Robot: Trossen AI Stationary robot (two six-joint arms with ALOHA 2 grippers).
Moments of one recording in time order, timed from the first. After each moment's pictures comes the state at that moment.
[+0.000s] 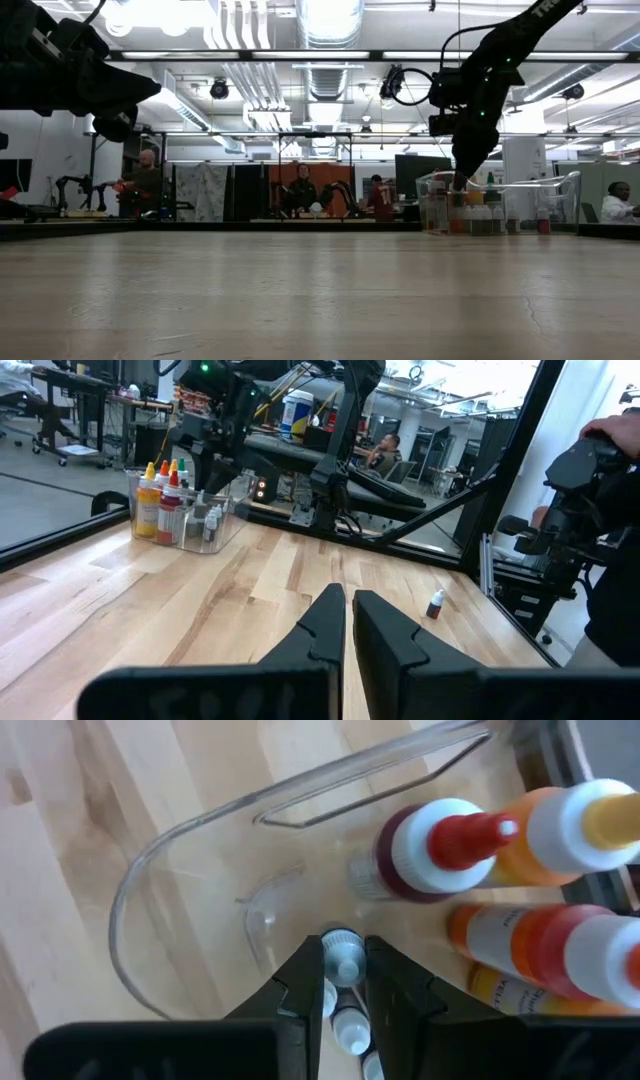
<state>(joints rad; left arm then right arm) 0.04 0.04 0.01 0.01 0.01 -0.24 -0.82 1.47 0.97 -0.71 -0.14 -0.41</state>
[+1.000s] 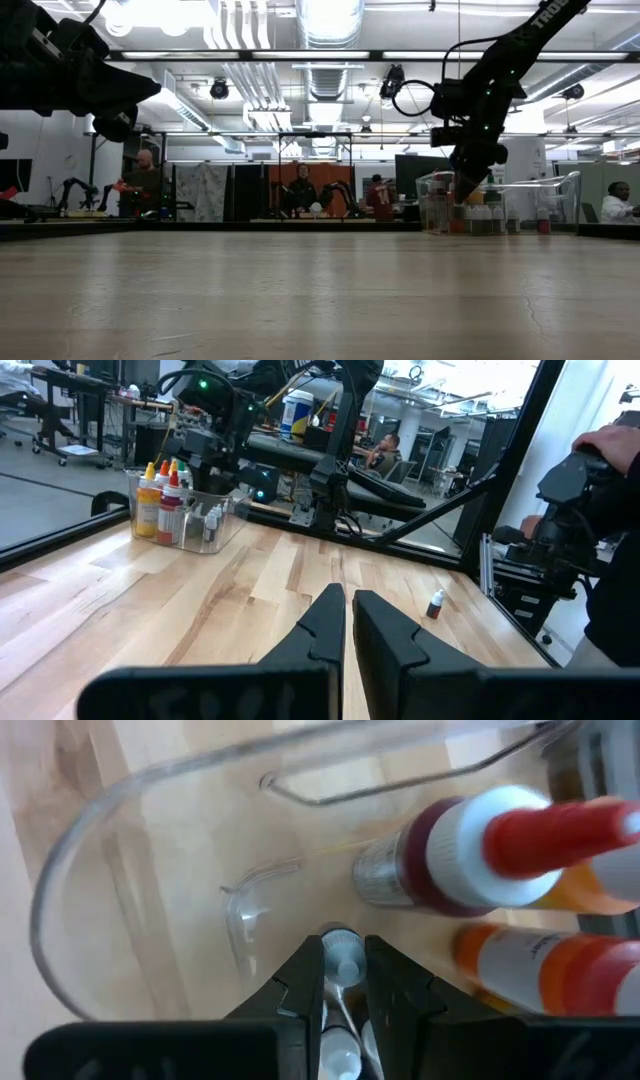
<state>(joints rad) 0.04 0.04 0.01 0.01 0.01 -0.24 -0.82 1.49 0.90 -0.61 -0.14 -0.54</state>
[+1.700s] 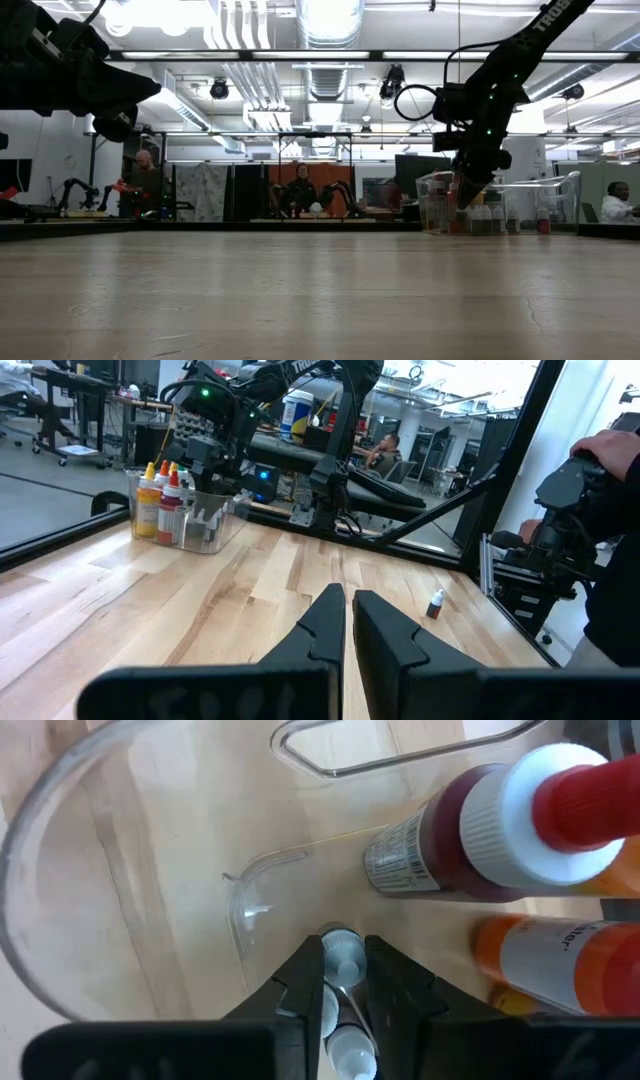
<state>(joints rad) 0.04 0.04 0.01 0.01 0.01 -0.24 -0.82 1.49 0.85 -0.57 -0.14 -0.54</state>
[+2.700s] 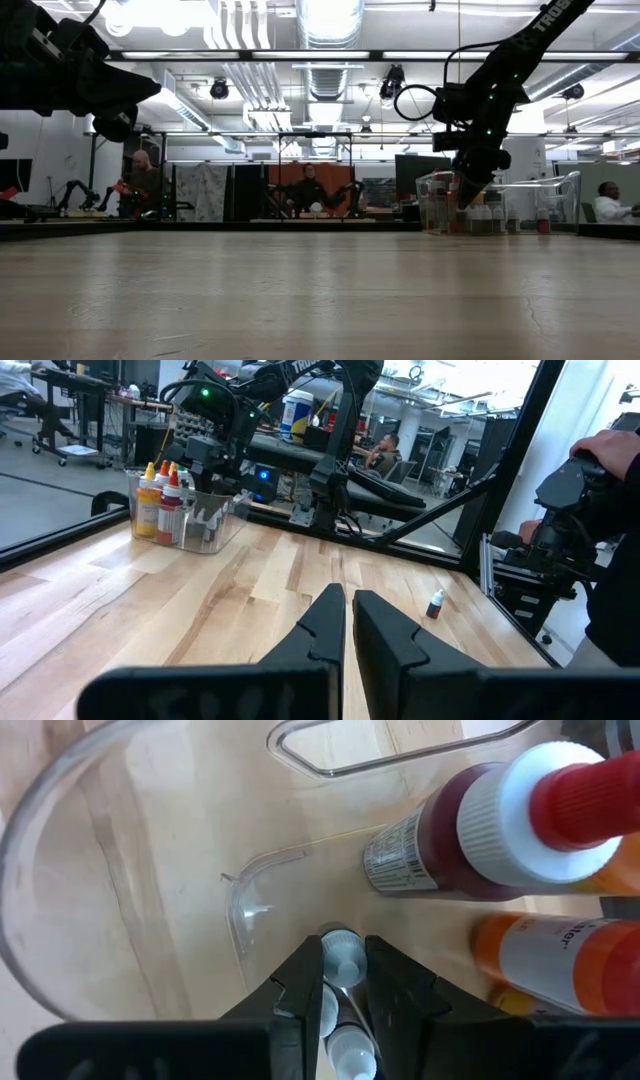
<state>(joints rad) 0.04 0.04 0.01 0.01 0.01 -0.24 -0.82 1.49 0.85 -0.57 -0.14 -0.54</state>
